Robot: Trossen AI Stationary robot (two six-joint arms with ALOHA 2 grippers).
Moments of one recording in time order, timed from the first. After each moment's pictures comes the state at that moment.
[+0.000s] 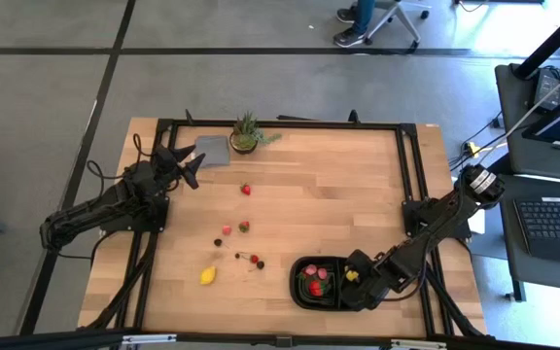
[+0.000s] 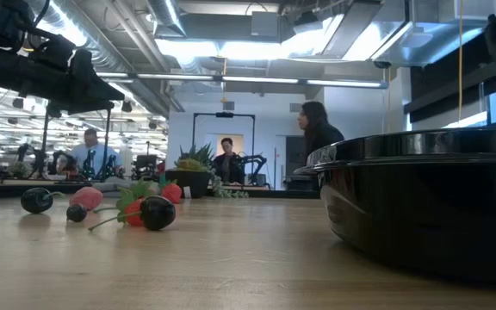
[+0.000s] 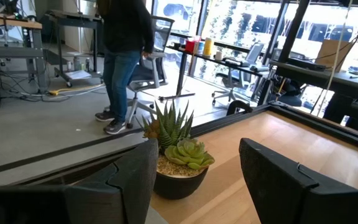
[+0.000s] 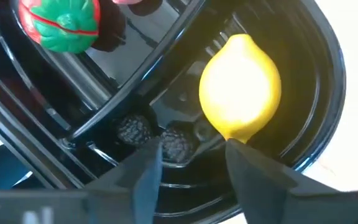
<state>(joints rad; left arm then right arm) 0.46 0.01 0.06 -0.09 -0.37 -0.21 0.78 1.61 0.96 -0.63 0.07 1.59</state>
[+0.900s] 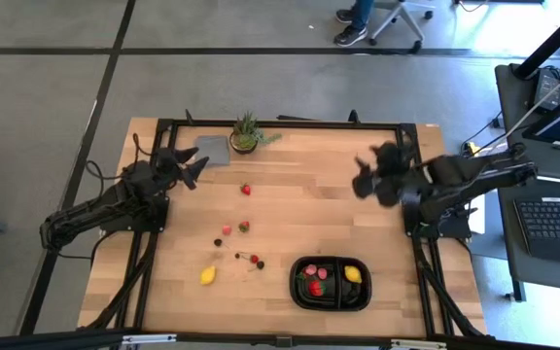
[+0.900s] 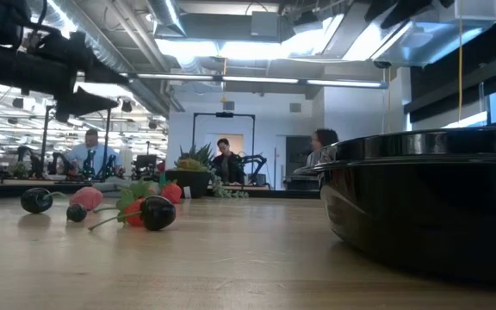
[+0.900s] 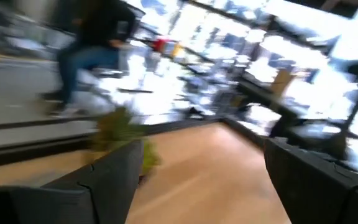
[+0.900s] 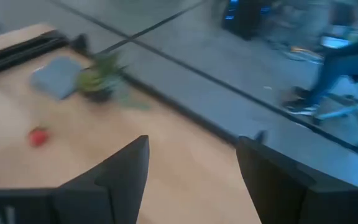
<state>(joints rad) 0.46 0.01 0.06 -0.04 -0.21 -0.45 0.25 1.12 1.27 -1.15 0.99 0.83</state>
